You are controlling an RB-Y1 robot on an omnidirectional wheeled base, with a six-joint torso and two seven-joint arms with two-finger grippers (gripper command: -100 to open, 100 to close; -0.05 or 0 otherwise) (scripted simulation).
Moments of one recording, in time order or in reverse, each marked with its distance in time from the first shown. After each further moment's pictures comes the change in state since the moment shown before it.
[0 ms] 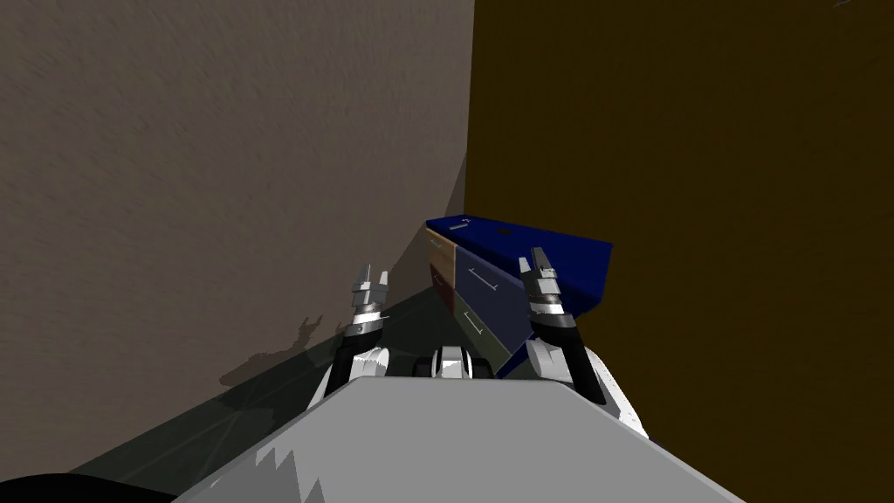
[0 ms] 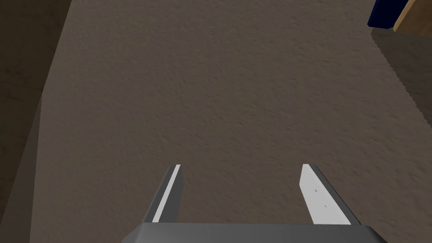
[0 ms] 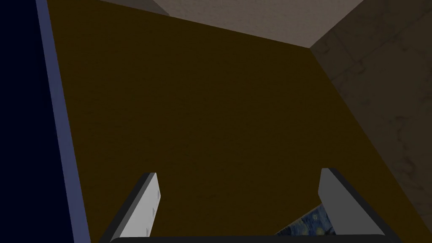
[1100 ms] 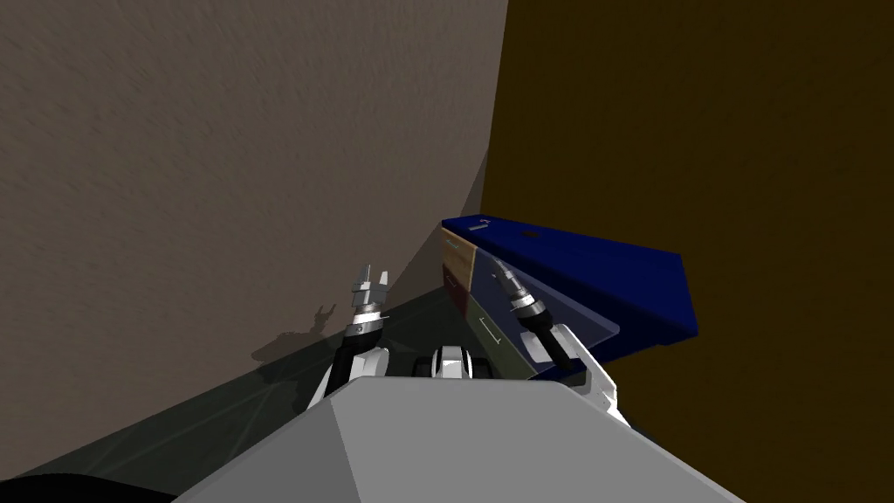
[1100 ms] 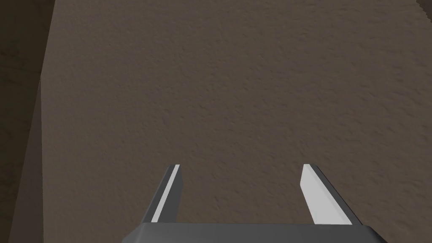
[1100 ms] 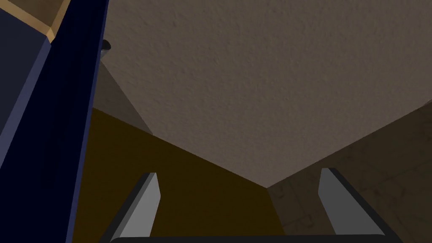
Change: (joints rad) left arm 0.000 0.000 0.000 0.000 0.000 0.000 0.000; right arm -0.148 -0.243 0.093 0.172 0.284 0.009 0.075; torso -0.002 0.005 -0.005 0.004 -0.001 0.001
